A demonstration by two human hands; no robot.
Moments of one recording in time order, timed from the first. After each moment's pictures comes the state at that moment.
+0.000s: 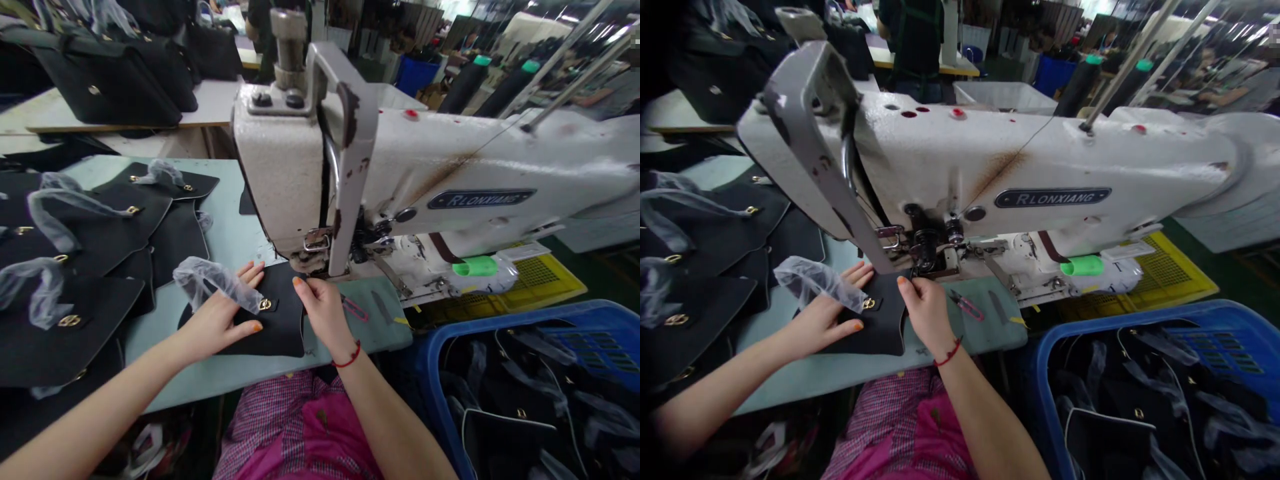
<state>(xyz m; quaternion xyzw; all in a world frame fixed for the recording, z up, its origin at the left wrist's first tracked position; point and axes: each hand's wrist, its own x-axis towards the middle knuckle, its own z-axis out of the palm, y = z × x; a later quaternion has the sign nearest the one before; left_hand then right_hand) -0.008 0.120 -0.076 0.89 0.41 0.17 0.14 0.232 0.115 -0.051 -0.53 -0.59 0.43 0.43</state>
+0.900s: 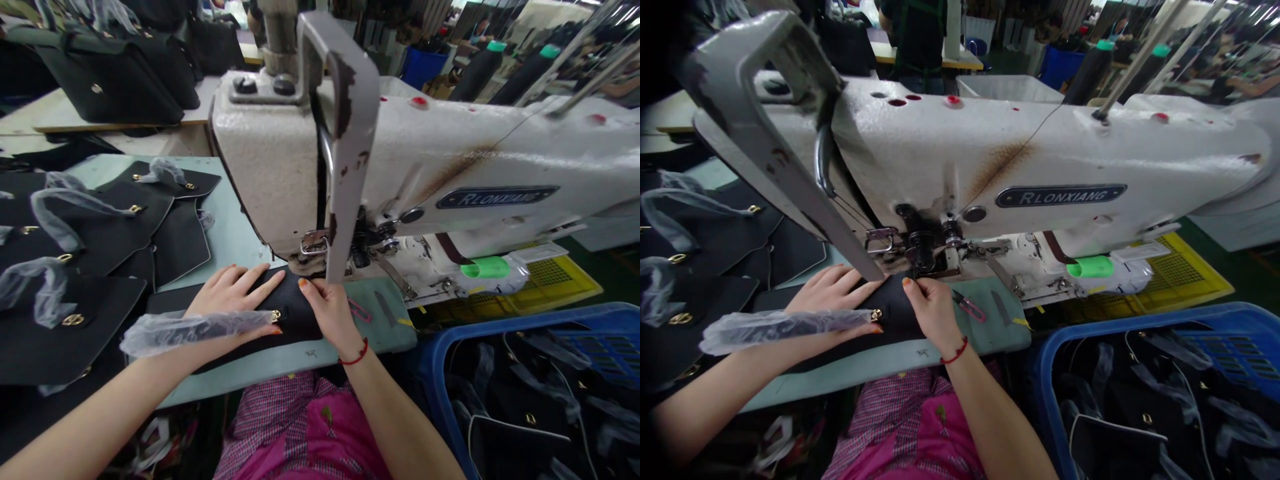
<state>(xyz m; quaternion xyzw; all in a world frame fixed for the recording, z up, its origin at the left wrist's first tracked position) 0.030 0.123 -0.026 0.89 0.44 0.05 -0.03 0.243 0.117 -0.055 -0.52 -0.57 0.48 0.41</state>
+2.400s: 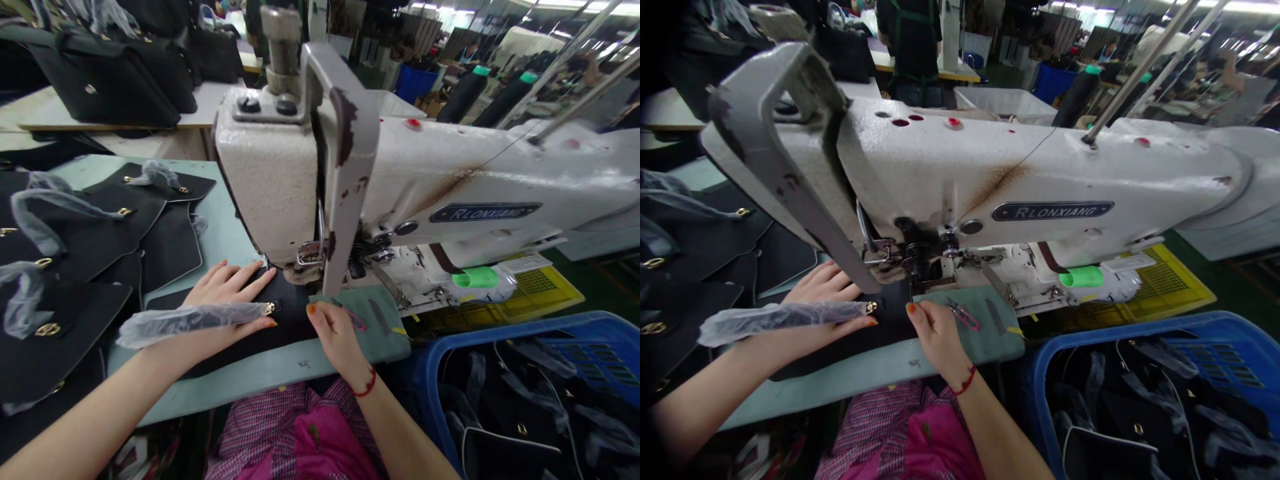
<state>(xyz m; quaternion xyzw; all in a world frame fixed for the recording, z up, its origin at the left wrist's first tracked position) 0.028 0.135 -0.032 0.88 0.47 0.09 0.00 0.267 0.094 -0.060 -0.51 -0.63 0.45 0.38</state>
